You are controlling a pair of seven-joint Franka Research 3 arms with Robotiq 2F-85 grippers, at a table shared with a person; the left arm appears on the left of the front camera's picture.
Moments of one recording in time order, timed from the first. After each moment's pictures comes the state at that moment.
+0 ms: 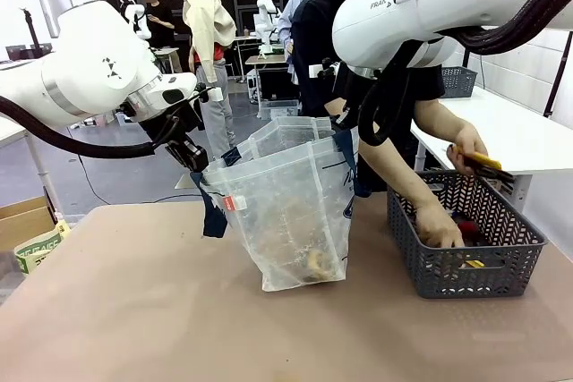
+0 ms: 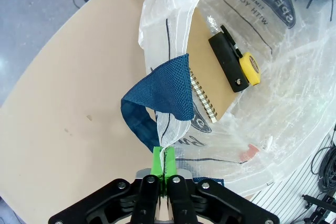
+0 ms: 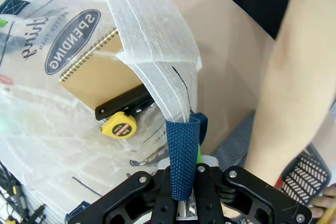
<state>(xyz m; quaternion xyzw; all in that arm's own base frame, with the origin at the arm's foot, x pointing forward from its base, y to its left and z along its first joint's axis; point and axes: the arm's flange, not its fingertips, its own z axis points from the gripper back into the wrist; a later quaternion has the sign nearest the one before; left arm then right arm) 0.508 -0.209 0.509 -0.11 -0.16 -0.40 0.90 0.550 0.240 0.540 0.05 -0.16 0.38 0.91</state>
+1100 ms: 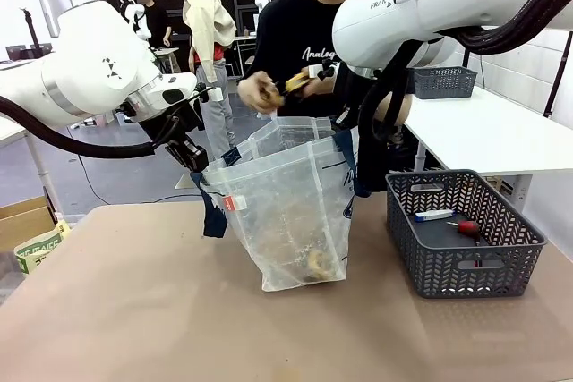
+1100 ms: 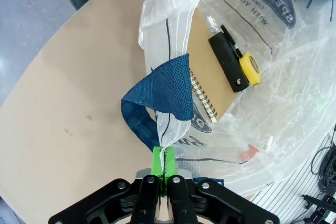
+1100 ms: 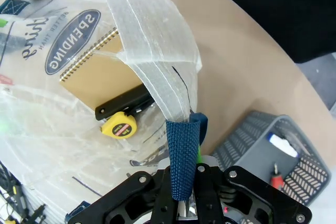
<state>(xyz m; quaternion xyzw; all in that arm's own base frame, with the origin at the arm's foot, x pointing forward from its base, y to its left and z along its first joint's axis) 0.508 -0.209 0.509 -0.11 -0.16 -0.40 0.90 0.550 0.240 0.540 0.05 -0.16 0.38 0.91</state>
